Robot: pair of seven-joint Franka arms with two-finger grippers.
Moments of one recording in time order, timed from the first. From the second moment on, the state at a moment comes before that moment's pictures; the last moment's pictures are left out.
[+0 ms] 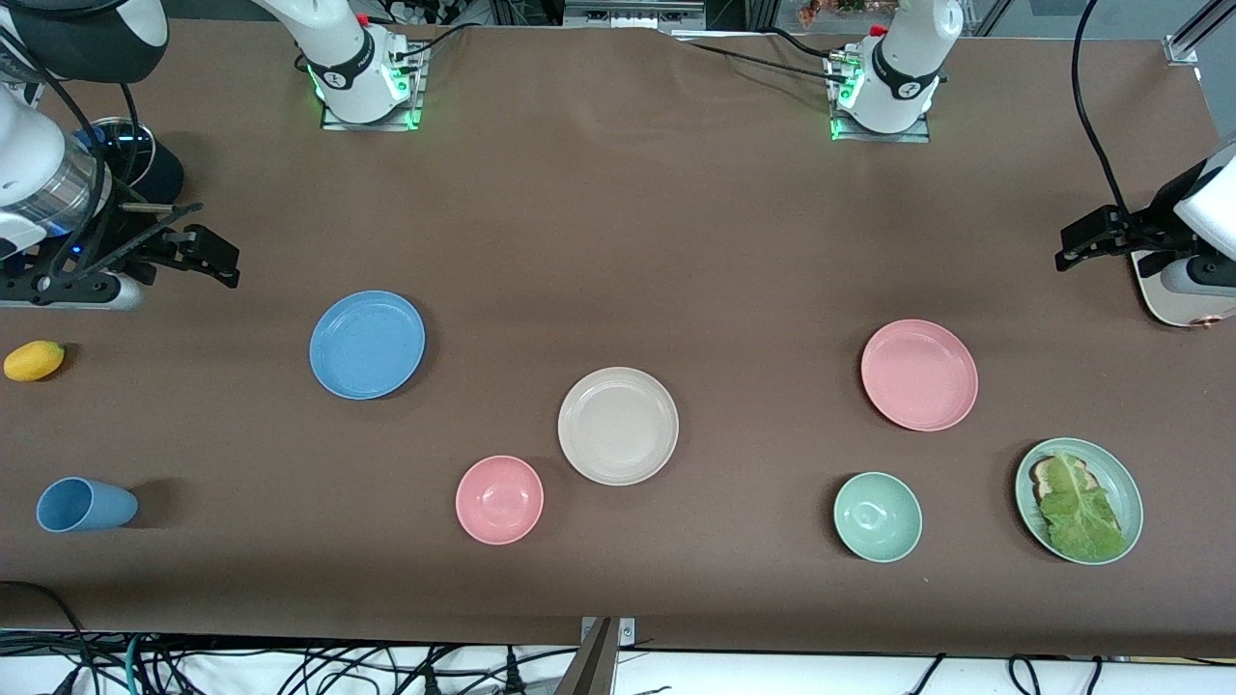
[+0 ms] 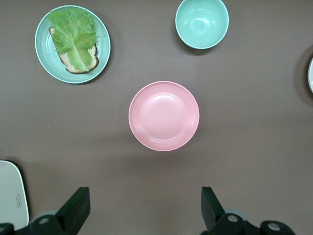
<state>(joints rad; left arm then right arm) 0.12 0.03 -0.07 -1.64 -0.01 1.63 0.10 0.23 0.10 -0.12 -1.57 -0.02 1.68 0.12</state>
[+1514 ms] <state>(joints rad) 0.12 0.03 -0.07 -1.64 -0.01 1.63 0.10 0.20 0.11 -0.16 -1.58 -0.02 1.71 0.04</state>
